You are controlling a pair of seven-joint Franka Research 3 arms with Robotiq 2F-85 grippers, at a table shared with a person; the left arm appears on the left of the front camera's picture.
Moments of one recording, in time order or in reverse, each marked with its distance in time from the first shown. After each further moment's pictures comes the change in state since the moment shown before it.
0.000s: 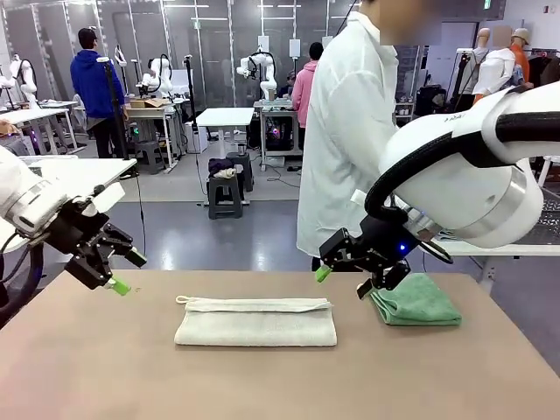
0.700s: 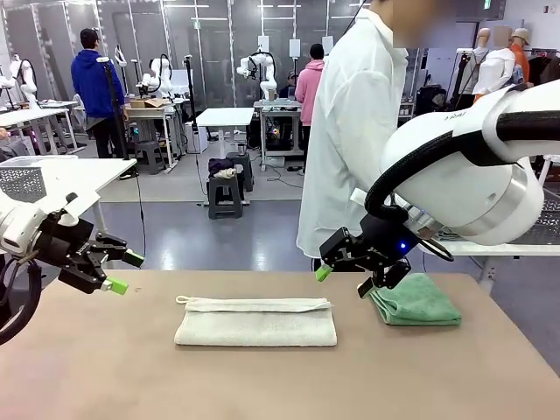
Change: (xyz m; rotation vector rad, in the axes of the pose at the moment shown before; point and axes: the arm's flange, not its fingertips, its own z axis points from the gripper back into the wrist) left arm -0.046 0.004 -0.003 0.014 -0.251 0.014; right arm 0.001 0.001 0.002 -0.005 0.004 0.009
